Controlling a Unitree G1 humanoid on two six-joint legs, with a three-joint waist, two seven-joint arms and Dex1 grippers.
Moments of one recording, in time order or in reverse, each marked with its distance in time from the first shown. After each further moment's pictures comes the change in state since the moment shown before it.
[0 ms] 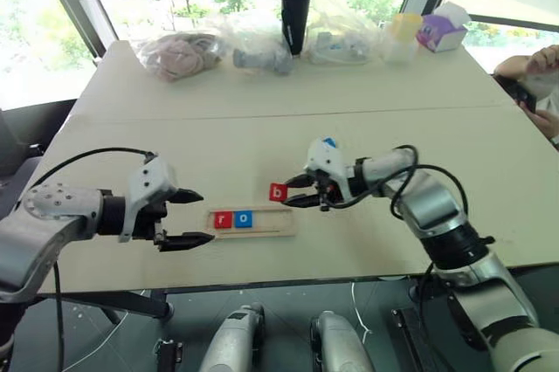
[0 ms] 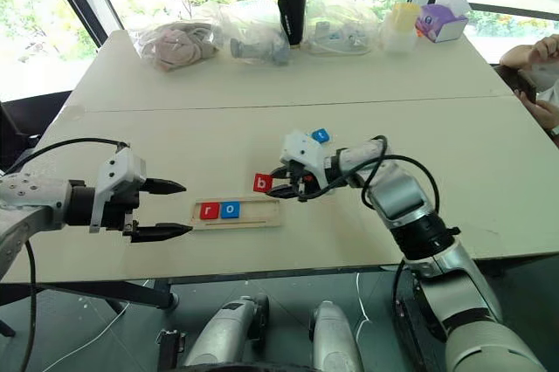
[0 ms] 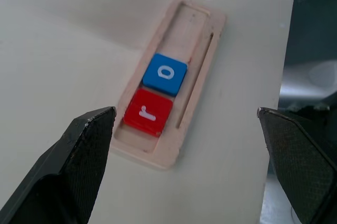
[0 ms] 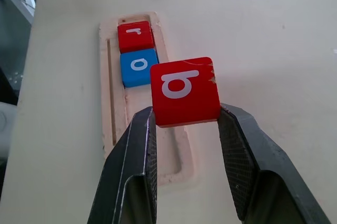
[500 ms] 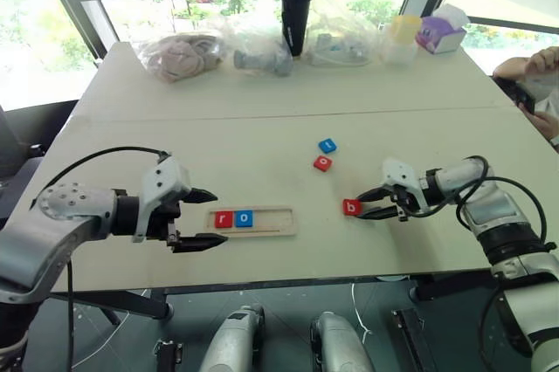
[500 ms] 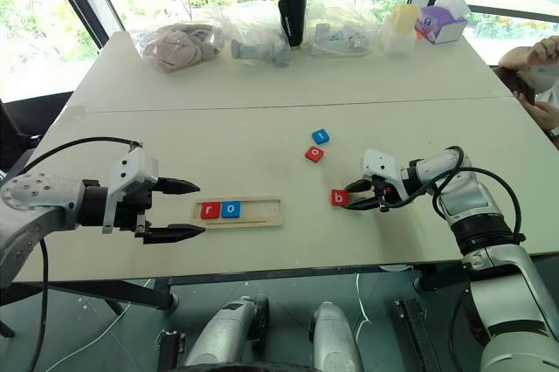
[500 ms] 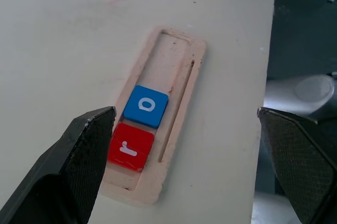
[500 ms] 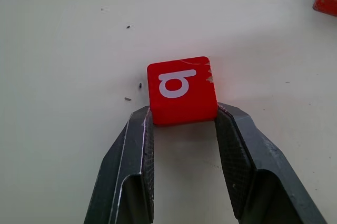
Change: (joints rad) left arm -0.084 -0.076 -0.022 -0.029 -0.050 0.045 0.016; right arm 0.084 -0.259 -0.176 0.505 0.012 -0.546 0.343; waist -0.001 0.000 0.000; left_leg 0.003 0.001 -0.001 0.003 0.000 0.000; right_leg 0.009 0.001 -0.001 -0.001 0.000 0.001
